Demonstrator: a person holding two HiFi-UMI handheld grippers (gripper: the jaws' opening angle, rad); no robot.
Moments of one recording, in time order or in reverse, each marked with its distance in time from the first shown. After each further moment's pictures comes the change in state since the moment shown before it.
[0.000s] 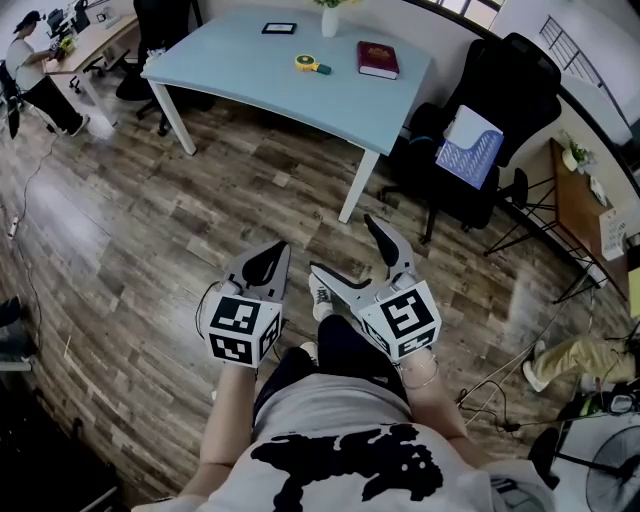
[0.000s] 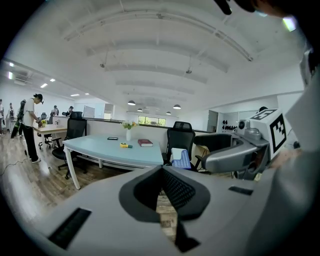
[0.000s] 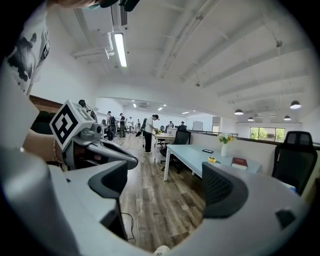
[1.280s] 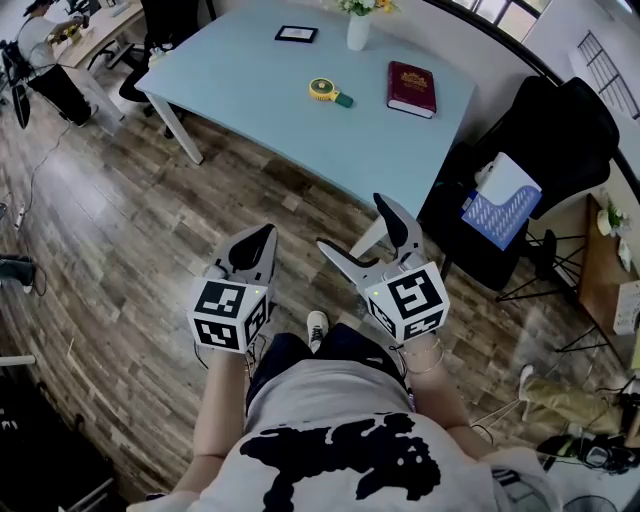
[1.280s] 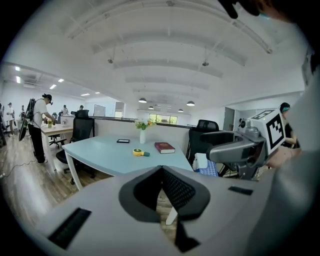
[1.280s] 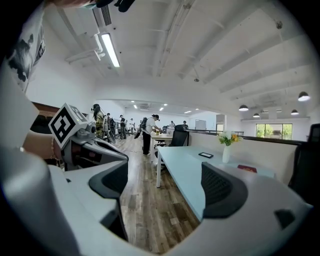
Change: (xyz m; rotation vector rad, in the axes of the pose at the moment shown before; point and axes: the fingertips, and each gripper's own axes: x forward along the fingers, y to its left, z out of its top) left arm 0.206 0.158 0.084 -0.041 0.023 0.133; right arm 0.200 -0.211 0.020 0.020 -0.006 0.058
